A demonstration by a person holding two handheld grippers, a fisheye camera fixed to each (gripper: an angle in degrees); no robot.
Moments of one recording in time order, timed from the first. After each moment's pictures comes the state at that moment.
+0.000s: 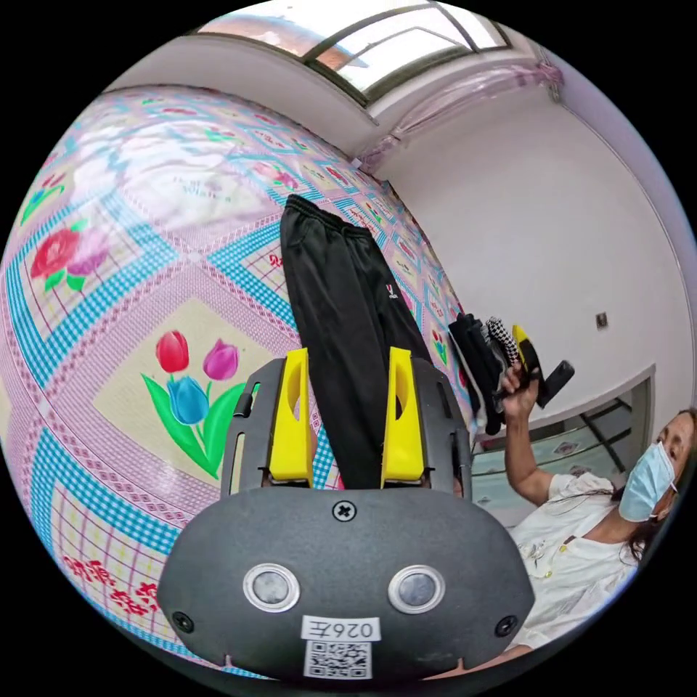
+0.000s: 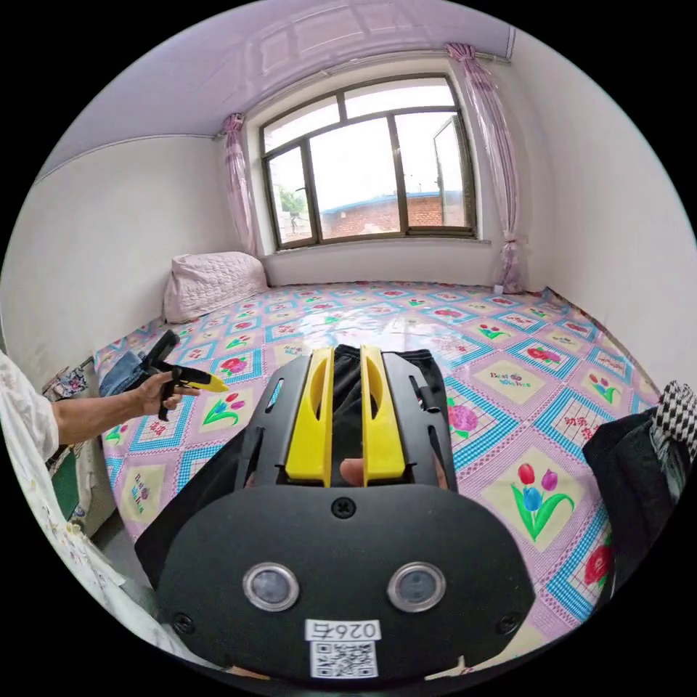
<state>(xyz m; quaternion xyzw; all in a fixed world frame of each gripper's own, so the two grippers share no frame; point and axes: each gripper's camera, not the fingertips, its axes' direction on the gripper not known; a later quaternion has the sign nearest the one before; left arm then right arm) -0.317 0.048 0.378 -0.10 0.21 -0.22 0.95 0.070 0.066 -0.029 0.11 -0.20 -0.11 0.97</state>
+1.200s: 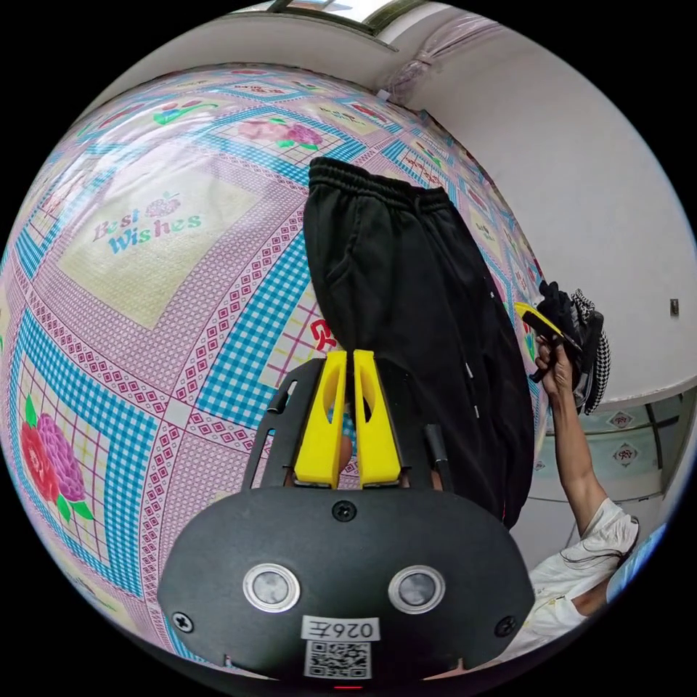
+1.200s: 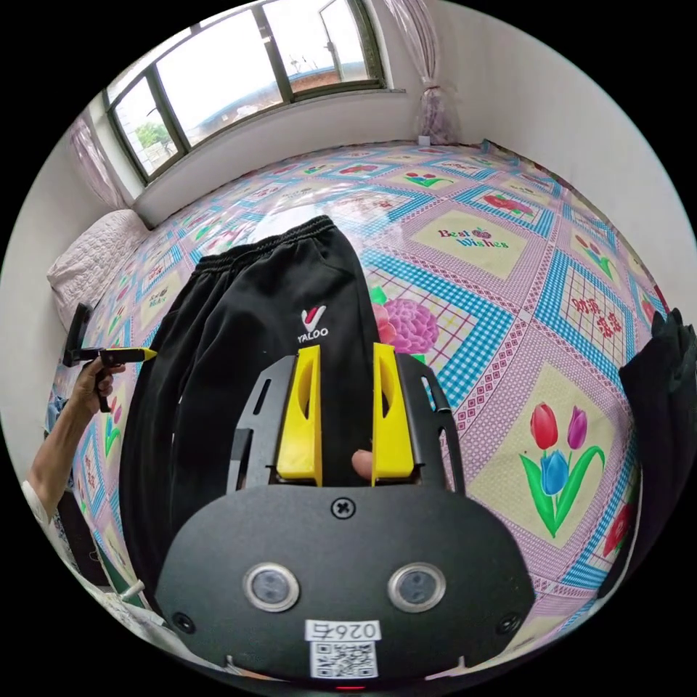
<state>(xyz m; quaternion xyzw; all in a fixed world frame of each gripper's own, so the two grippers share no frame) -0.481 -0.069 0.563 -0.25 0.11 -0.13 0.95 0.111 -0.063 0.270 -0.15 -0.05 0.01 0.99</state>
